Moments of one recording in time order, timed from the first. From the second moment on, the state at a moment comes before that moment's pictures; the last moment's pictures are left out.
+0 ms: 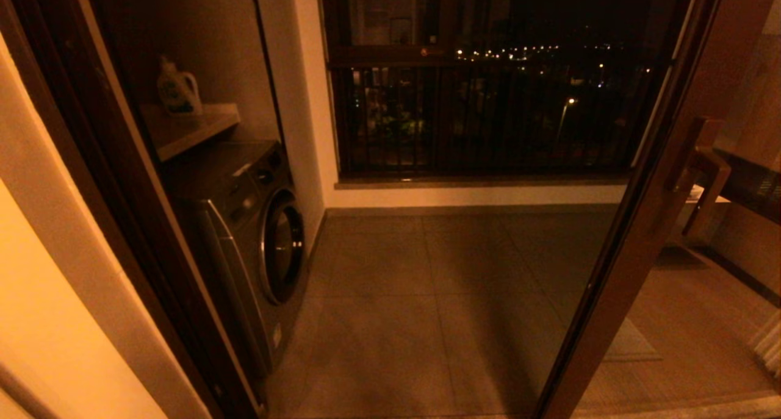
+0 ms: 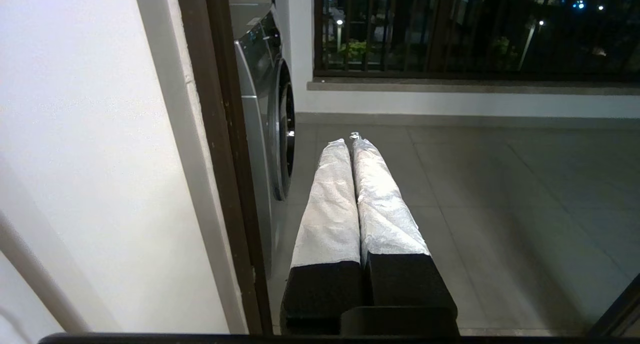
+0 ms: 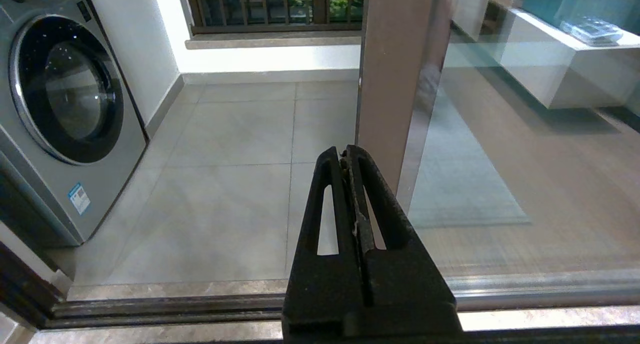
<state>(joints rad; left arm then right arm) 0.00 0.00 0.00 -0.12 0.00 -0.01 0.00 0.00 0.00 0.02 0.01 -0.02</state>
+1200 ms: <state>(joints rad) 0.00 0.00 0.00 -0.12 0.00 -0.01 0.01 0.17 -0.36 0.05 0.06 0.01</state>
